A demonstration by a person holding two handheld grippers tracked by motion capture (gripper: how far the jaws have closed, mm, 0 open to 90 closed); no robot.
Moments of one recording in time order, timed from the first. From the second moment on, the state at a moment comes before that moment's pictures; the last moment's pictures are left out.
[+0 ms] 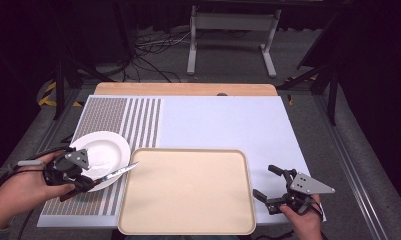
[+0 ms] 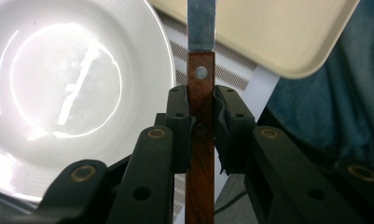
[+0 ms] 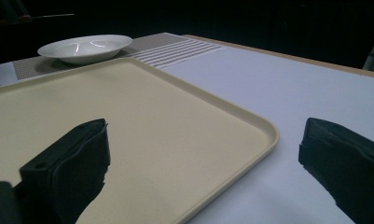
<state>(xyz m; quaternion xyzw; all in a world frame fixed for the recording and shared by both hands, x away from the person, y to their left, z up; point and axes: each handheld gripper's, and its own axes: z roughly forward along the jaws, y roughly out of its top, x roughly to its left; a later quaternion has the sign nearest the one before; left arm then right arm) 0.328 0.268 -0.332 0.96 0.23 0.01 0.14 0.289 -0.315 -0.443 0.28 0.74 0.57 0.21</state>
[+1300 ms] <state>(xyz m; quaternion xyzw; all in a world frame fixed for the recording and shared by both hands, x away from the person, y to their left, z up) 0.327 0.177 -0.364 0.92 0.32 -0.07 0.22 0.289 -0.319 -0.443 0.28 0.74 0.57 0.22</state>
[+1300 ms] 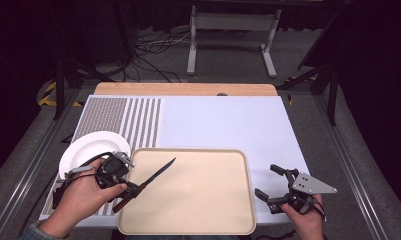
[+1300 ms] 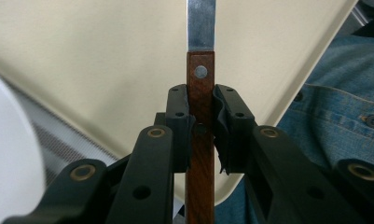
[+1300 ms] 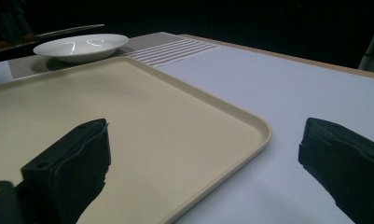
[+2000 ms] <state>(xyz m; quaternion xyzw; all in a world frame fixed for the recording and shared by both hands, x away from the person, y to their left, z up) 0.331 0.160 -0.400 0.91 0.34 -0.11 0.21 0.289 -0.320 -0.443 0.28 0.74 0.57 0.22</state>
